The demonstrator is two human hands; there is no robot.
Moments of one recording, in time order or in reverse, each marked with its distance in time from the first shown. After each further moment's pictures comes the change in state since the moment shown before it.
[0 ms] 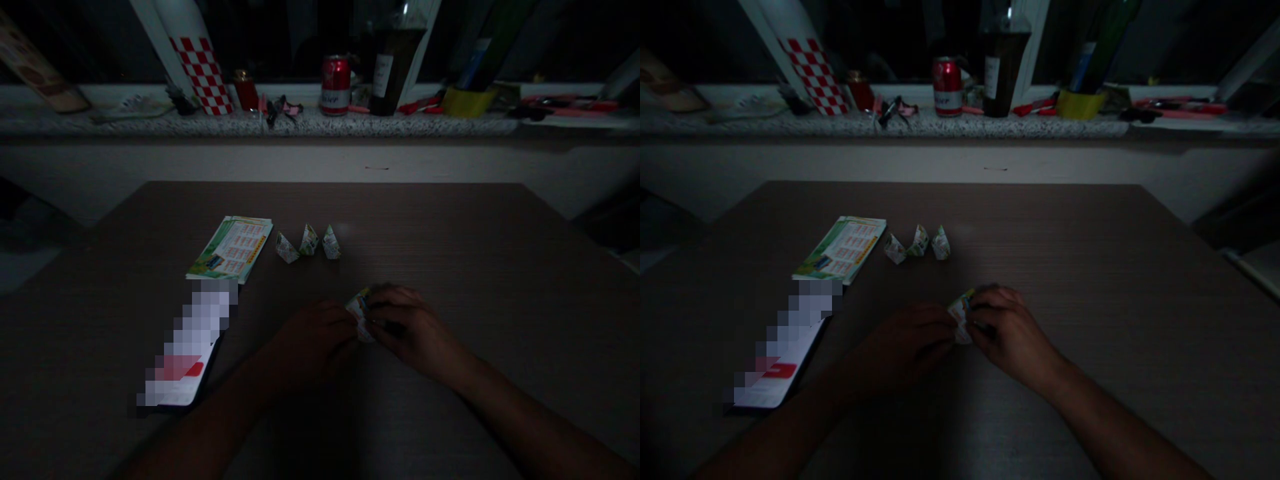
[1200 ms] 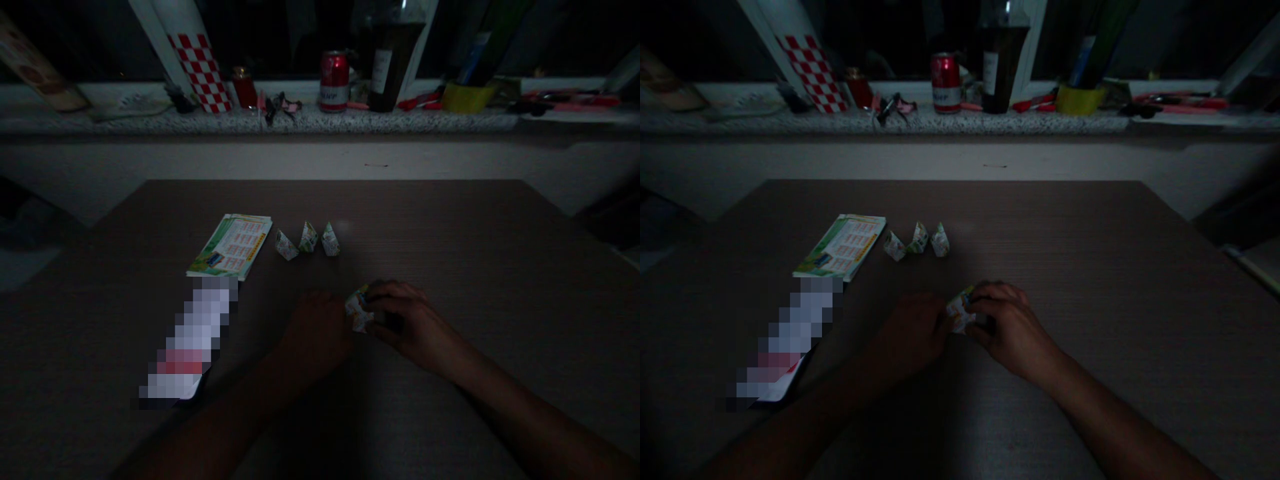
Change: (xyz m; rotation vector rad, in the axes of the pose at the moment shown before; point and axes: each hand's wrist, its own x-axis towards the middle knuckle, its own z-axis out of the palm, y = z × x) left_hand 0.019 0.010 0.016 0.237 -0.041 -0.468; right_hand 0.000 -0.002 -0.004 0.001 -0.081 0.156
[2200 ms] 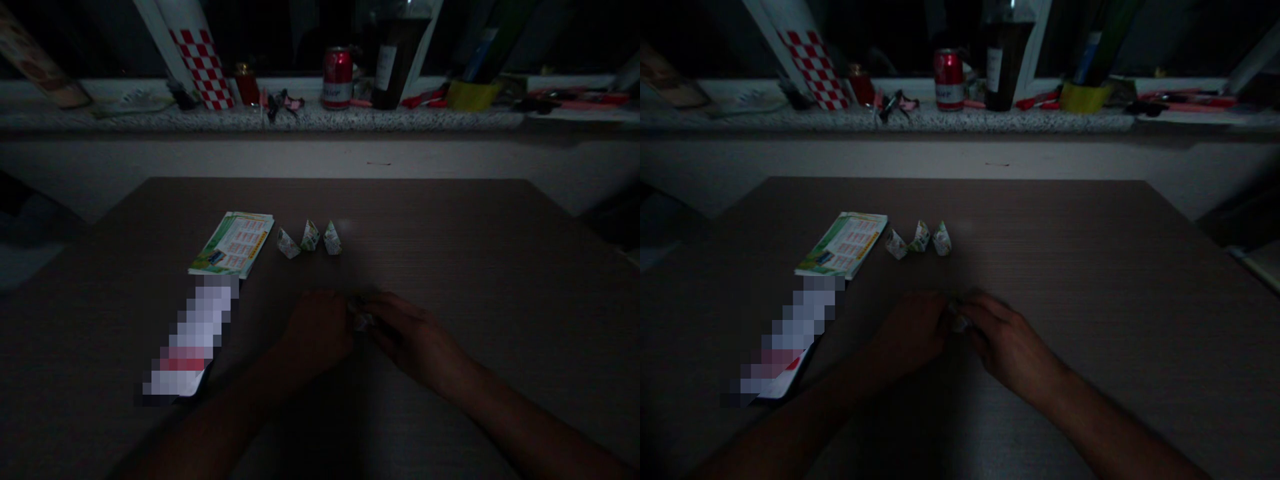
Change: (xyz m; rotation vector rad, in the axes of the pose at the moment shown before) left_hand 0.003 -0.002 -0.003 -0.002 -0.059 0.028; right_hand -0.009 -0.016 0.008 0.124 0.013 -0.102
